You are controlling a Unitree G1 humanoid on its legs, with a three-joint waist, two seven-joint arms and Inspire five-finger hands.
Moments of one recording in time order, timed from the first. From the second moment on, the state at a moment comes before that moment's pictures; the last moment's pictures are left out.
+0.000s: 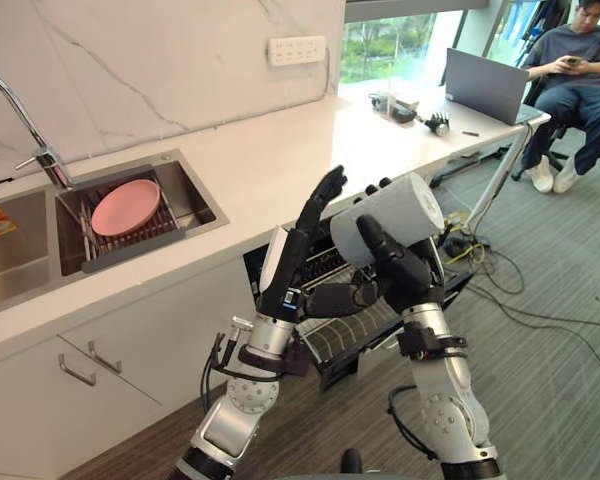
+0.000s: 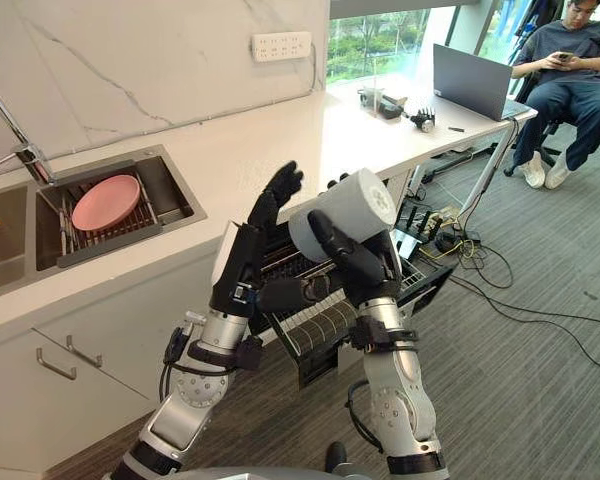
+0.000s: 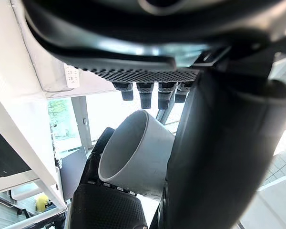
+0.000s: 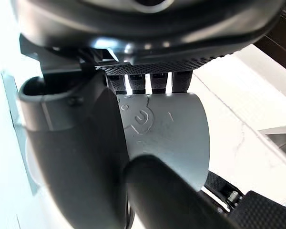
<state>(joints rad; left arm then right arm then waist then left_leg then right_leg) 0.00 0.13 -0.44 -0.13 0.18 -0.48 0.24 0.09 -0.05 0.10 -0.24 0.82 -0.08 0.08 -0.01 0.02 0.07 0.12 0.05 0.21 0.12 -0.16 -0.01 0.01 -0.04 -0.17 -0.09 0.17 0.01</state>
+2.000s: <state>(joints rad) 0.34 0.18 0.01 0.66 -0.38 -0.17 -0.17 -0.51 -0.48 0.01 1.01 0.15 0.14 0.23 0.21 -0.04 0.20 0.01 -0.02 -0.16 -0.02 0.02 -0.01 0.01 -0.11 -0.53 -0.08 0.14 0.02</state>
